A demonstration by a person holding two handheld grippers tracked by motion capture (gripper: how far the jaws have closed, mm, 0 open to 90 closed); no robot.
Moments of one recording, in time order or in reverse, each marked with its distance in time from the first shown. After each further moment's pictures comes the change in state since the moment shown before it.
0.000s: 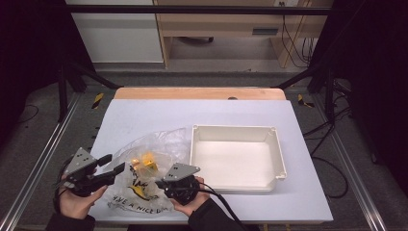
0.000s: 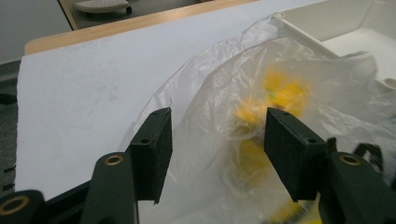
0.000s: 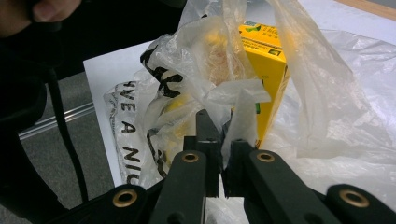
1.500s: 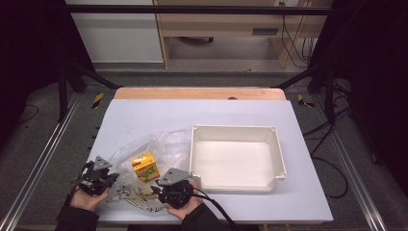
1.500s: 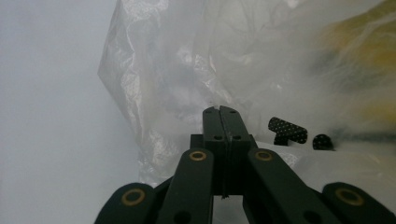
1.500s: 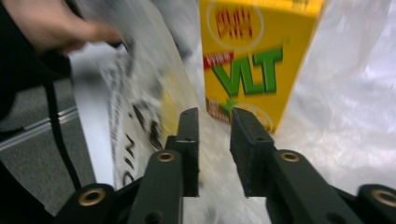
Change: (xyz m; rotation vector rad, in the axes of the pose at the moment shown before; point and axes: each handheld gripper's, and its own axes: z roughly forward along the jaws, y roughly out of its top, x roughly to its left) left arm 0.027 -0.058 0.052 0.393 0.072 0.017; right arm 0.006 -0.019 0.029 0.010 -0.034 0.039
